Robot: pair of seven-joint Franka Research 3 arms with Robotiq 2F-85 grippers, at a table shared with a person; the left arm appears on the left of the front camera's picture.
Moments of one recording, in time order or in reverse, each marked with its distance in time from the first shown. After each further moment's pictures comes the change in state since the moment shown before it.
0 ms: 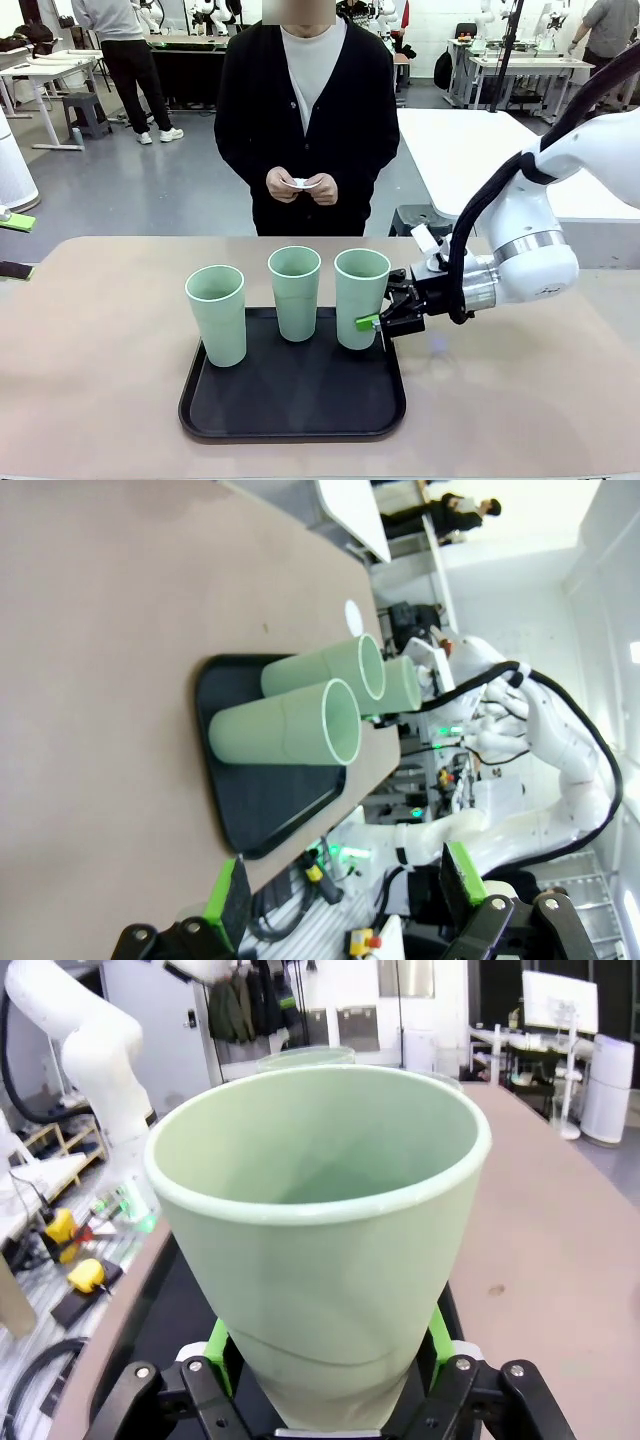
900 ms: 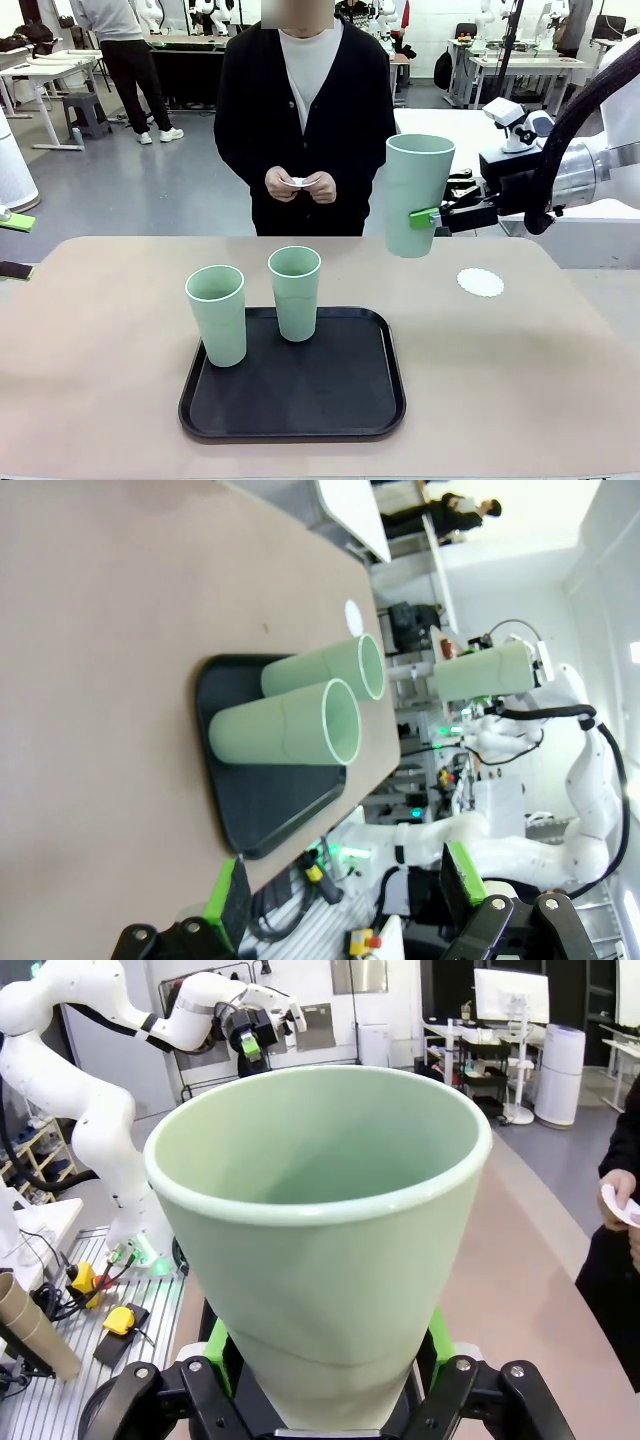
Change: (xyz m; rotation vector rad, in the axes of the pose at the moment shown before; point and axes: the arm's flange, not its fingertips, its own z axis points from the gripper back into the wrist) left arm 0.000 0.000 0.000 0.000 0.000 0.000; right arm 0.161 0.036 0.099 -0.125 0.066 -0.042
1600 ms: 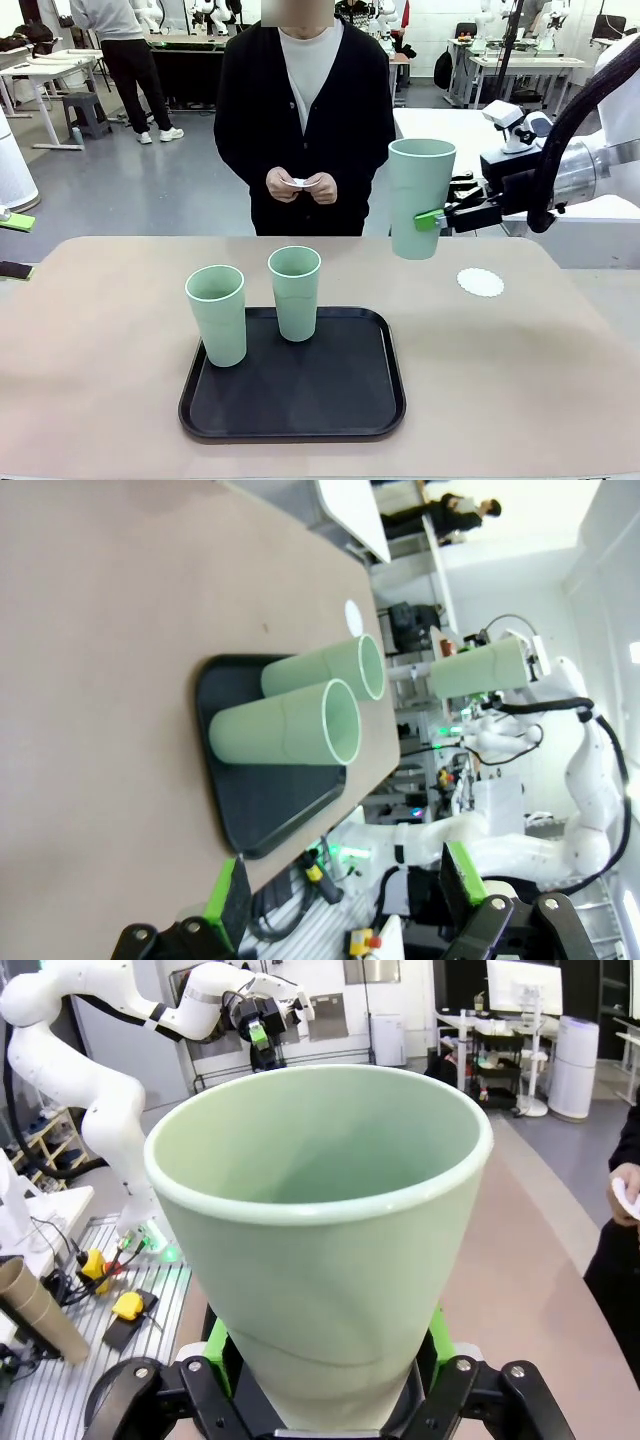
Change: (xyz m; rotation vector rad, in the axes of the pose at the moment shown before) left arm 0.000 0.000 0.000 0.000 0.000 0.000; right arm -0.002 -0.017 0.011 0.048 0.026 -0.003
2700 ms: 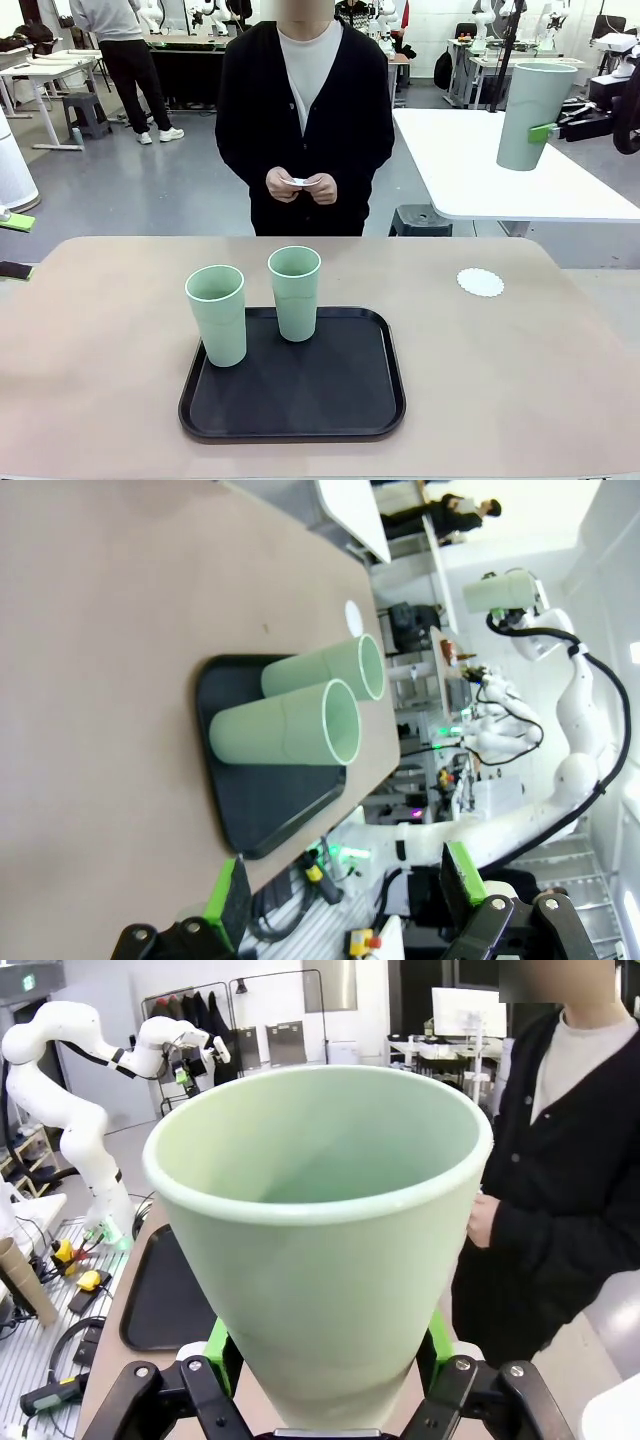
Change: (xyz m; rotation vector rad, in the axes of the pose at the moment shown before) left arm 0.000 0.000 0.000 0.000 0.000 0.000; right arm 0.011 -0.154 0.215 -0.086 -0.071 0.022
